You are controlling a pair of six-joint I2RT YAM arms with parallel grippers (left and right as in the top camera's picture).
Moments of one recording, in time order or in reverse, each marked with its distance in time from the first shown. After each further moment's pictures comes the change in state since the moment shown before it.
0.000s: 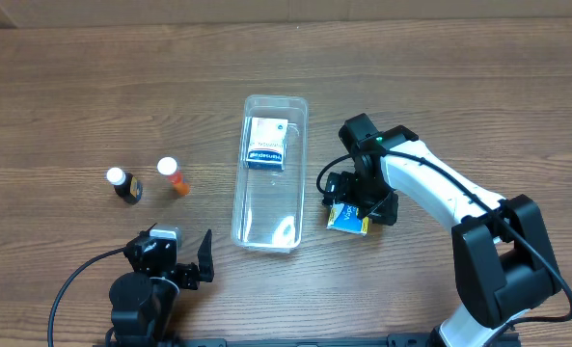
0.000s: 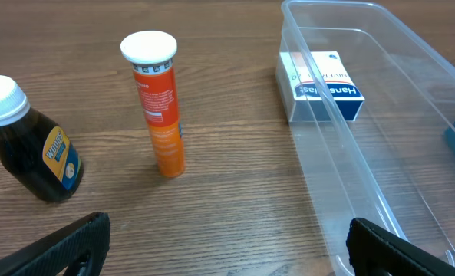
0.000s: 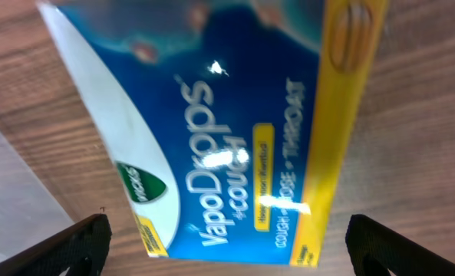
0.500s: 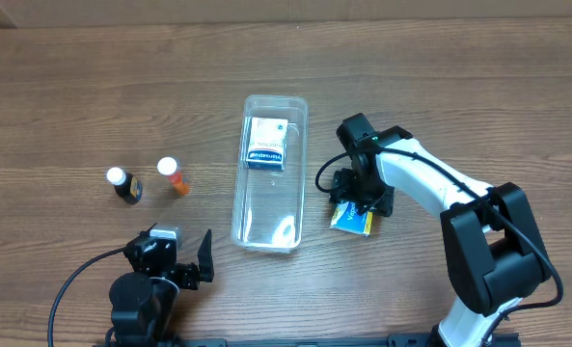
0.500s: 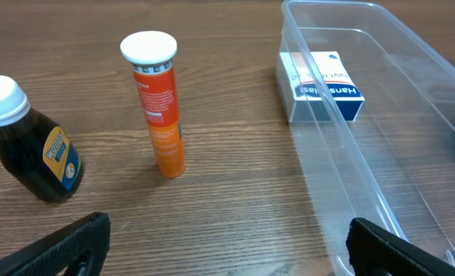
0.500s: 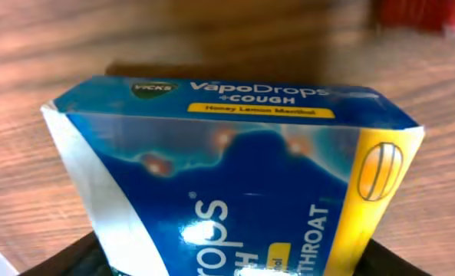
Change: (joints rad) left arm 0.000 0.000 0.000 0.000 0.000 0.000; right arm -0.008 0.063 0.005 0.048 0.087 -0.031
